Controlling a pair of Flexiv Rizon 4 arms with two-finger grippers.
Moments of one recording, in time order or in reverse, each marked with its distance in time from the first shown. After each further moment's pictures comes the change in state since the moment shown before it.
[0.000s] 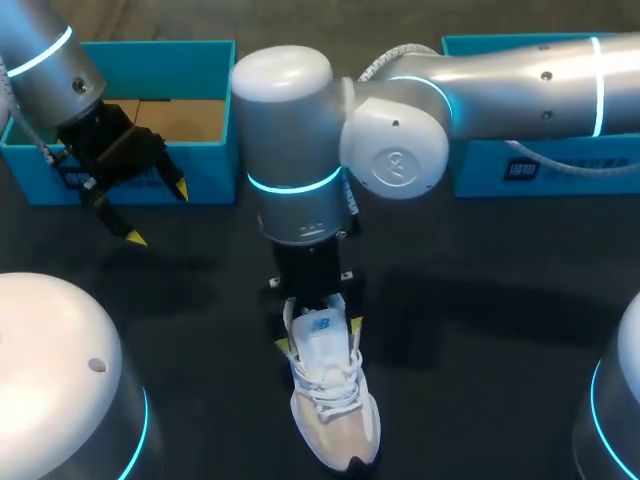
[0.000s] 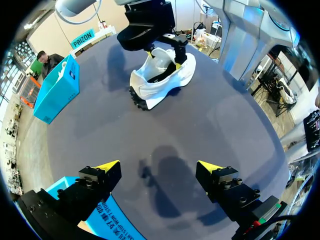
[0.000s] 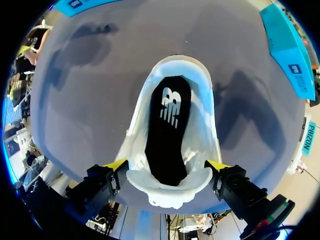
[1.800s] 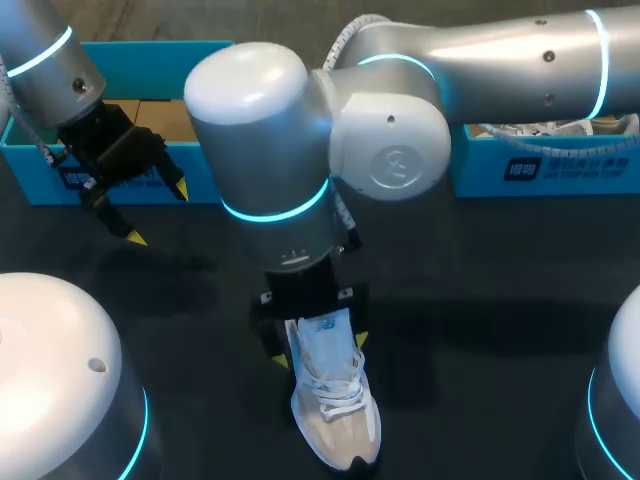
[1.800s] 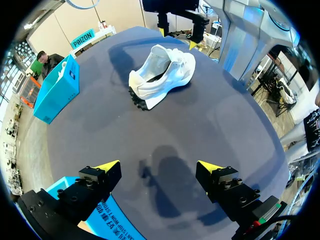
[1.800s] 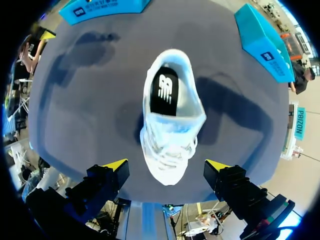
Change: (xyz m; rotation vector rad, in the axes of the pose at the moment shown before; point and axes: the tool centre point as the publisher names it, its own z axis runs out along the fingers) left arm 0.000 0.000 0.000 0.000 0.000 0.000; right arm 0.010 -0.059 -0.038 -0.090 -0.086 0.097
